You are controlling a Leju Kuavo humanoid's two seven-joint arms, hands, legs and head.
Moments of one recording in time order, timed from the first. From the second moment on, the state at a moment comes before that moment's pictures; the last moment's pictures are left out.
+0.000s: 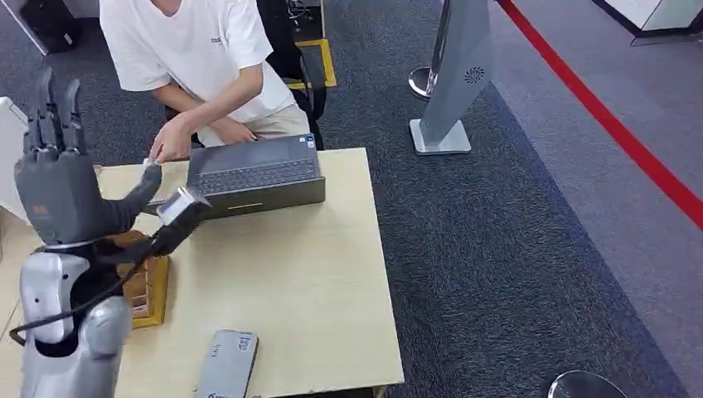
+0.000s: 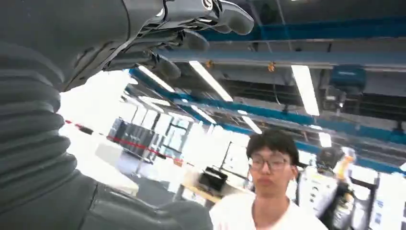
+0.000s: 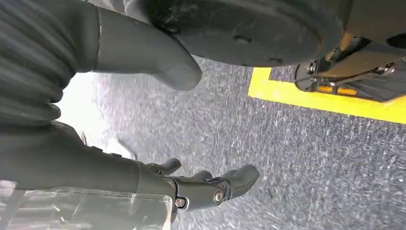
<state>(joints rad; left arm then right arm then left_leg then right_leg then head) -0.29 0.03 -0.26 -1.77 -1.26 0.23 0.07 -0.02 0.20 -1.01 -0.27 1.29 -0.14 -0.04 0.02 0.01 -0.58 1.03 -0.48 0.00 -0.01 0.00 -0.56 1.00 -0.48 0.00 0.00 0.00</state>
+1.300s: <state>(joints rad) 0.36 -0.02 0.09 -1.68 -1.30 0.54 -0.02 0.03 0.28 -1.20 -0.48 1.39 0.00 -0.05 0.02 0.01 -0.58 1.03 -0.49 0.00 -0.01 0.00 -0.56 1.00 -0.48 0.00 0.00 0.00</state>
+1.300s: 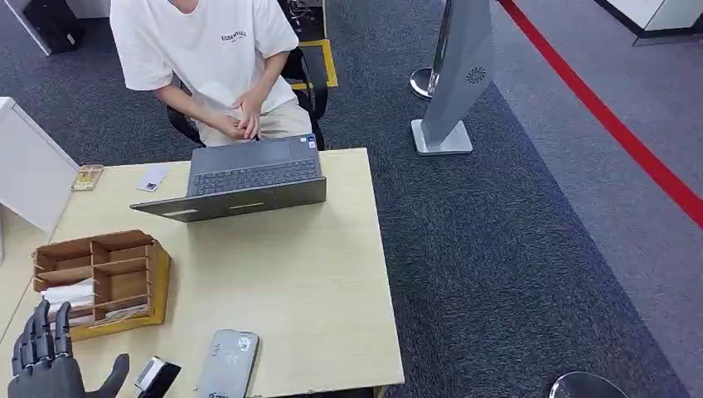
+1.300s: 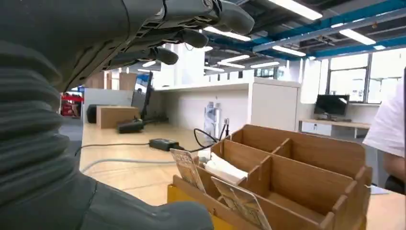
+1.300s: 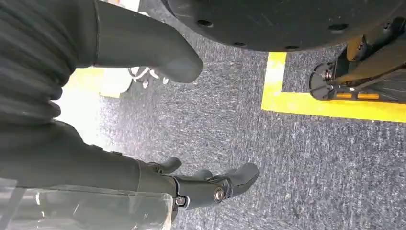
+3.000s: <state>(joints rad) 0.05 -0.05 0.09 -1.26 -1.49 0.56 0.08 0.01 0.27 -1.25 -0.39 1.54 -0.06 -0.08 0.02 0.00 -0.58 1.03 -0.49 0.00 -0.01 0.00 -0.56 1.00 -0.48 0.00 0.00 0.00</state>
